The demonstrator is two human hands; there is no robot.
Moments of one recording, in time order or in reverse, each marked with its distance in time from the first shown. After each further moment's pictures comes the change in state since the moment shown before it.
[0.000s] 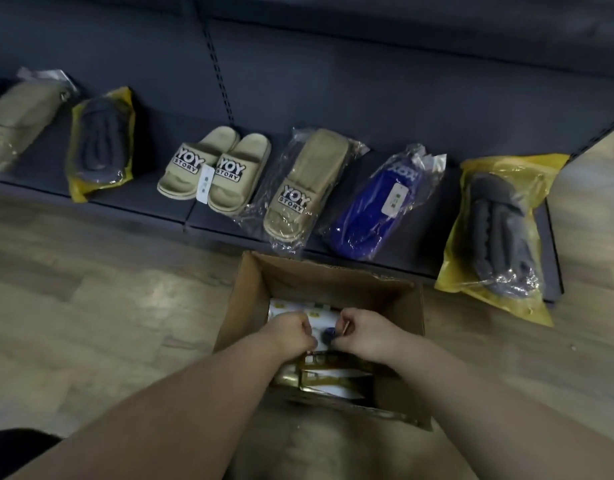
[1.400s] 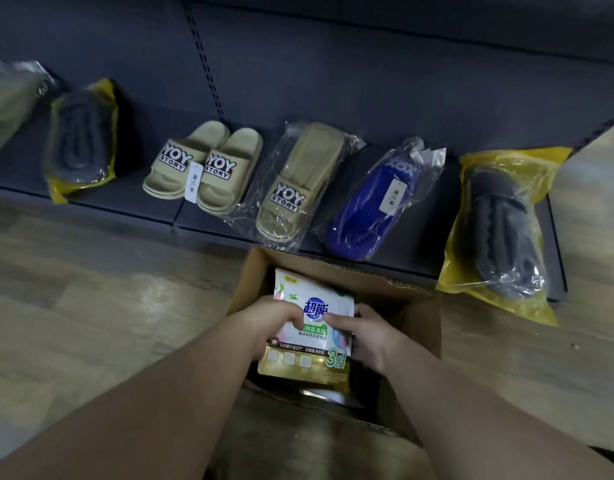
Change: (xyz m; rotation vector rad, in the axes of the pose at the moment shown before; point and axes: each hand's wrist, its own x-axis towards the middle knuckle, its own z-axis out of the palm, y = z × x) left_hand 0.001 0.009 -0.038 -0.751 -0.068 -0.259; right_hand 0.037 0.021 0.018 1.082 0.031 0.215
